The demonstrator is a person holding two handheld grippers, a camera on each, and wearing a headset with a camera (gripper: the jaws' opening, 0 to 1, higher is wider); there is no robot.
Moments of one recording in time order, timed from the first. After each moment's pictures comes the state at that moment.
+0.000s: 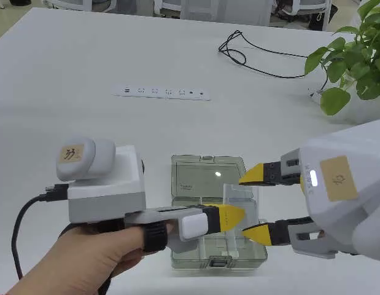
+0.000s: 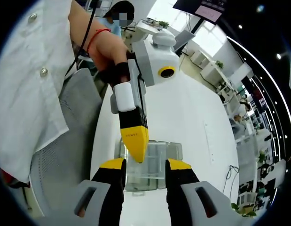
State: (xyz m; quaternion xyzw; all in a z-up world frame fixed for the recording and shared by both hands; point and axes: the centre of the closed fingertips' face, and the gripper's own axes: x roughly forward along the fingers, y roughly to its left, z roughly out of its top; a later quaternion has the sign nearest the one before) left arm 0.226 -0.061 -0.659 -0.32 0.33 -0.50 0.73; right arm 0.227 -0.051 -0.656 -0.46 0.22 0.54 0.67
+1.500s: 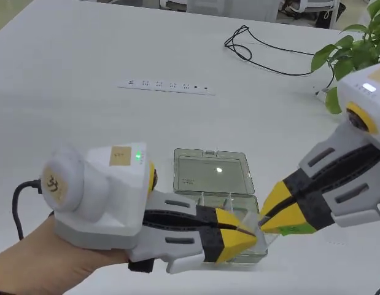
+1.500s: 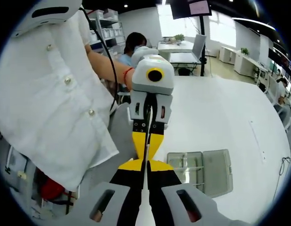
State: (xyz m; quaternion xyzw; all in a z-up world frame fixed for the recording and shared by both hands) left arm 0.182 -0.065 -0.643 -0.05 0.14 -0.68 0.71; right arm 0.177 -0.046 -0.631 -0.24 0.31 0.71 0.58
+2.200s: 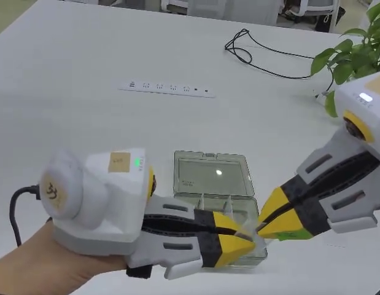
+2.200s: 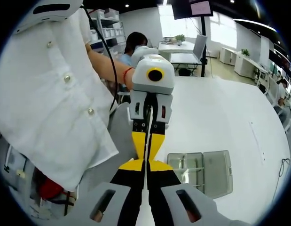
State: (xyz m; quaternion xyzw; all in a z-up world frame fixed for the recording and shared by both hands) left arm 0.182 -0.063 -0.646 -0.04 0.14 -0.68 0.72; right arm 0.174 -0.045 -0.632 -0.25 0.30 0.72 0.58
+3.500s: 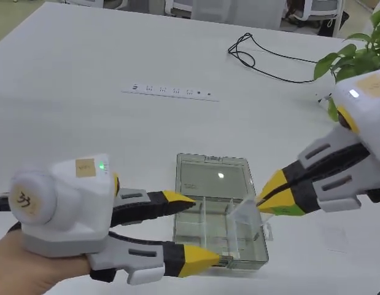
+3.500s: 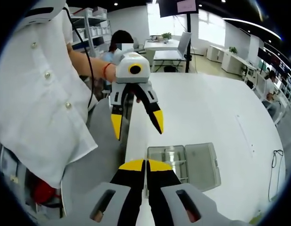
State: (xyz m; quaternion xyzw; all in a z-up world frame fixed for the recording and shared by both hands) left arm 0.216 -0.012 -0.681 -0.02 0.18 -0.59 0.79; right arm 0.229 -0.060 -0.652 -0.26 0.31 0.67 0.63
